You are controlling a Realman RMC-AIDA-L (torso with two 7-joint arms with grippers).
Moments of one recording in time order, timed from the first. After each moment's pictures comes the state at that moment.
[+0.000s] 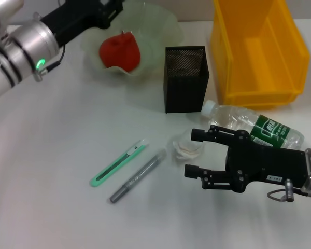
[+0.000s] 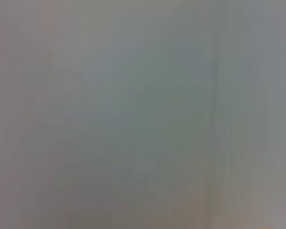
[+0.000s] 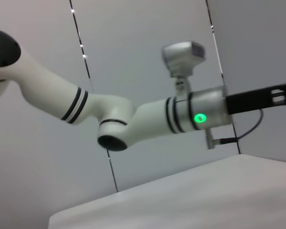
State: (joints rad) left arm -0.79 -2.07 0.47 0.23 1.56 1.13 -0.82; right arm 0.47 2.09 -0.76 -0.30 -1.84 -1.69 0.93
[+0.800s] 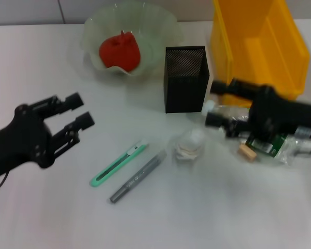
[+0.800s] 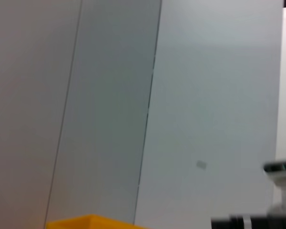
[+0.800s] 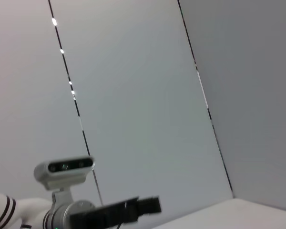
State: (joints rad) left arm -0.26 -2.06 0.74 0.50 1.57 1.83 -1.00; right arm 0.46 2.08 -0.76 -0.56 -1.70 -1.79 1.24
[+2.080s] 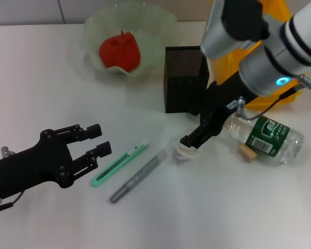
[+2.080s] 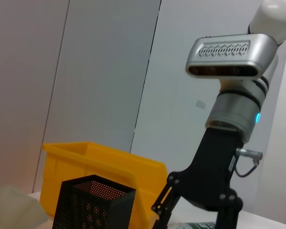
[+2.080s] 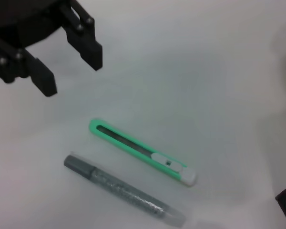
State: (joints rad) left arm -0.29 -2.07 0.74 0.46 1.73 1.72 -1.00; right arm 0.78 2.08 -1.43 -1.16 -2.39 -1.51 2.20
